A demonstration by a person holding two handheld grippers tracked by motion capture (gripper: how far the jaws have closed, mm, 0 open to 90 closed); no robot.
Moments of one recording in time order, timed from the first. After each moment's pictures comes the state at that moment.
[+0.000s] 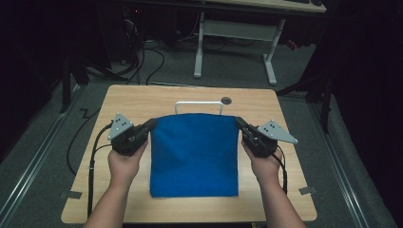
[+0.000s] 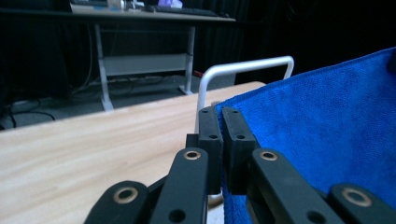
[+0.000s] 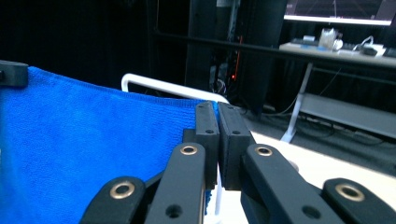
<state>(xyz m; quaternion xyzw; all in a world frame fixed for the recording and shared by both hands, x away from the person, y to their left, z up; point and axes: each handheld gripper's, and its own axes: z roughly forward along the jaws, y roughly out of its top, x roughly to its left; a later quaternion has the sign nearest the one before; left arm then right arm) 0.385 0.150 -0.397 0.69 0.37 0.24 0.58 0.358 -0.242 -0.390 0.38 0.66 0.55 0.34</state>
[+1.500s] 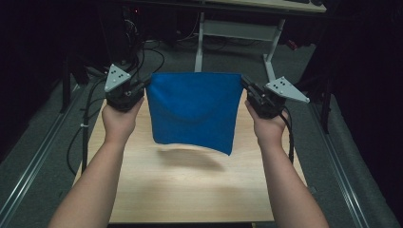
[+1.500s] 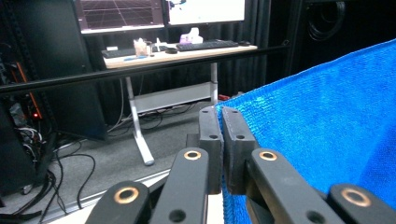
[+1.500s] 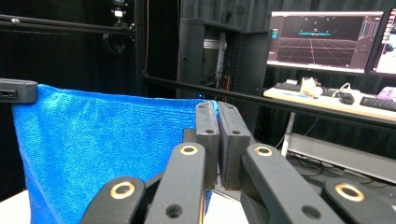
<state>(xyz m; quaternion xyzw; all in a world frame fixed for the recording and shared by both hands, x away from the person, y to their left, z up) 0.458 0.149 -0.310 0.68 0.35 0.32 0.56 0.416 -0.242 -0.303 0.36 0.62 0.58 0.38</state>
